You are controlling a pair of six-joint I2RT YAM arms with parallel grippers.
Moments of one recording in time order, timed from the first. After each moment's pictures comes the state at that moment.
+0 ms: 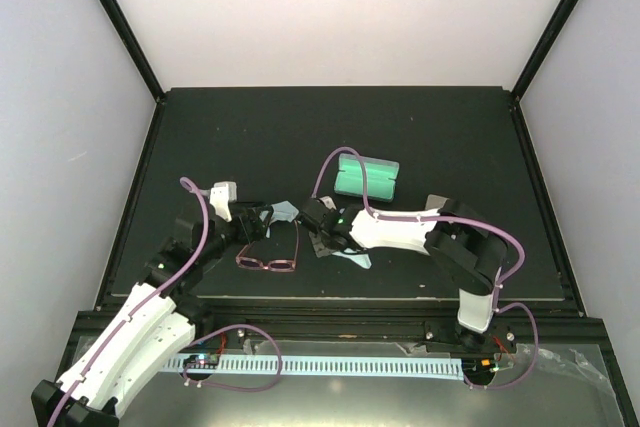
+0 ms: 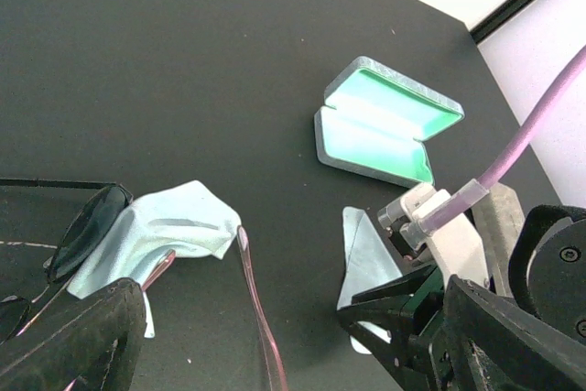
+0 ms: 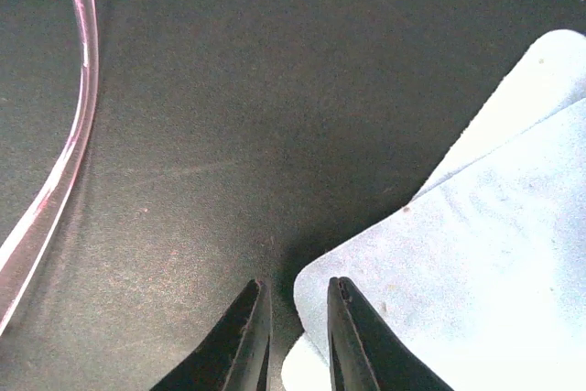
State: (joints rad) left arm -0.43 0.57 0.47 -0.37 0.13 -0.59; right arm 1.04 1.85 1.13 -0.50 0.22 0.62
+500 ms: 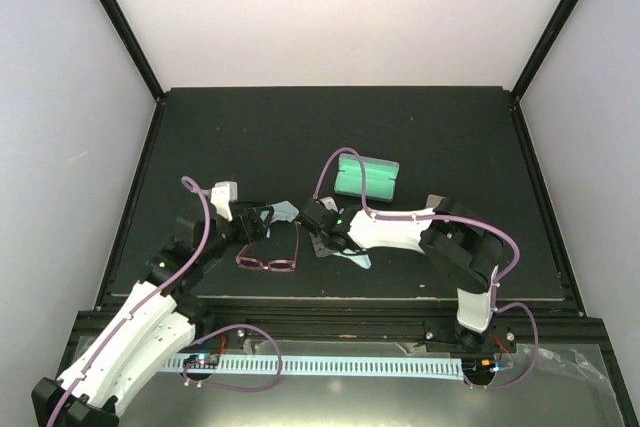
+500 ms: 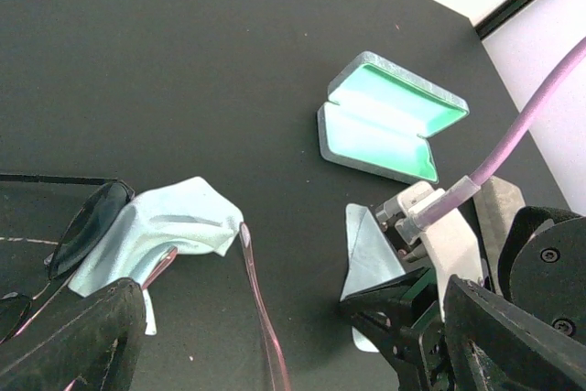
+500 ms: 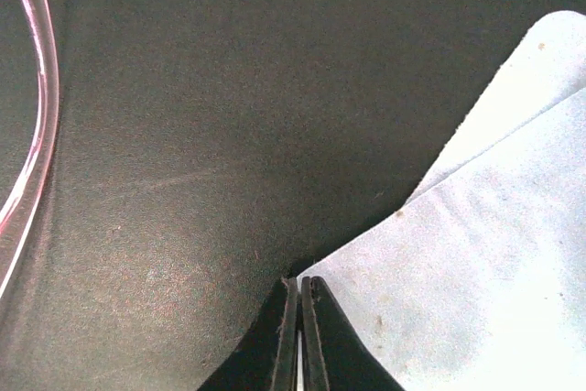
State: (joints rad) left arm -0.43 0.58 0.47 -0.37 0.13 -0.59; right arm 1.04 1.88 1.13 -0.48 0.22 0.66
